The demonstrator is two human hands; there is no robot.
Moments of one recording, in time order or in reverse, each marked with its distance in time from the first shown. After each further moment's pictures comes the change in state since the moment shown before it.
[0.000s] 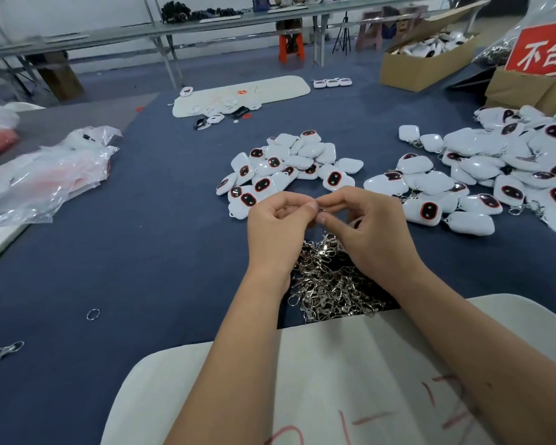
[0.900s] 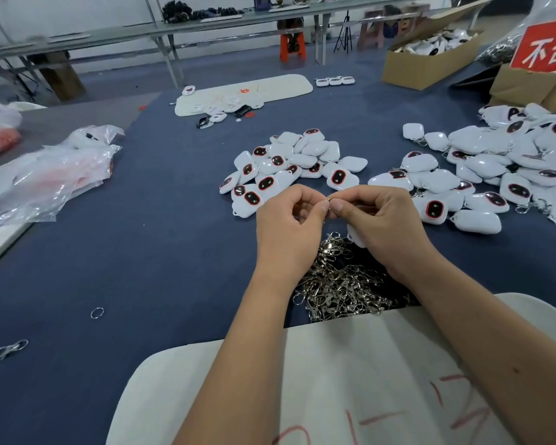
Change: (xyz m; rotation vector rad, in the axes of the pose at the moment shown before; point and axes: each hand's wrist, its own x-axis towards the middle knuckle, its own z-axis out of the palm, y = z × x) left_hand -0.001 -0.002 -0.001 0.353 -0.041 0.330; right_hand 0.007 0.005 -0.006 0.269 -0.005 0.113
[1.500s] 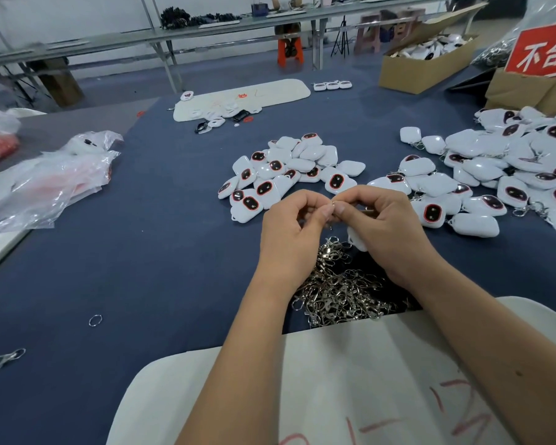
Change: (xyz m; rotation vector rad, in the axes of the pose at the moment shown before) left_hand 0.001 0.000 0.000 -0.074 -0.115 0.036; right_hand -0.001 0.001 -0.001 0.074 -0.014 0.032
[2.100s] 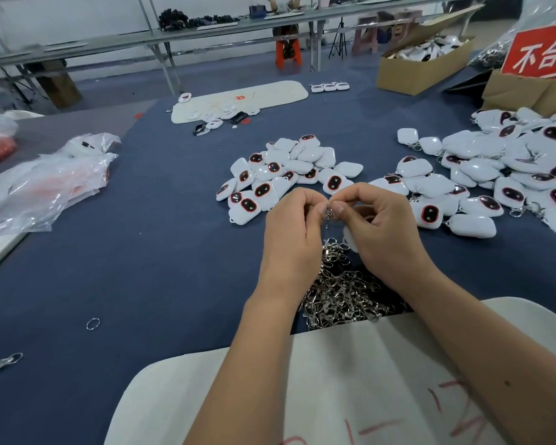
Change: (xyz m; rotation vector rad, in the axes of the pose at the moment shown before) left_hand 0.000 -0.003 0.006 0.175 0.080 0.139; right_hand -0.004 -0.006 0.005 -0.169 0.070 -0.142
